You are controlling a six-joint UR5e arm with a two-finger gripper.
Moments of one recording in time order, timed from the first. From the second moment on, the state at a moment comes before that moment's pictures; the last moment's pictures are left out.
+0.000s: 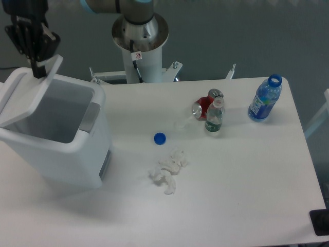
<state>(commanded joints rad) 2.01 -1.55 -1.46 -1.22 1.55 0.55</state>
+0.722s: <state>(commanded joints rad) 2.06 -1.57 -1.46 -1.22 1.54 0.56</state>
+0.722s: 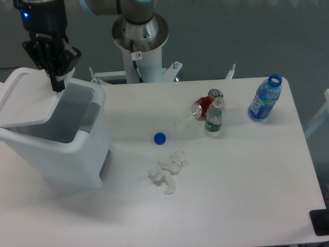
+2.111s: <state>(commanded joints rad) 2.07 -1.58 -1.49 -1.20 1.54 0.56</state>
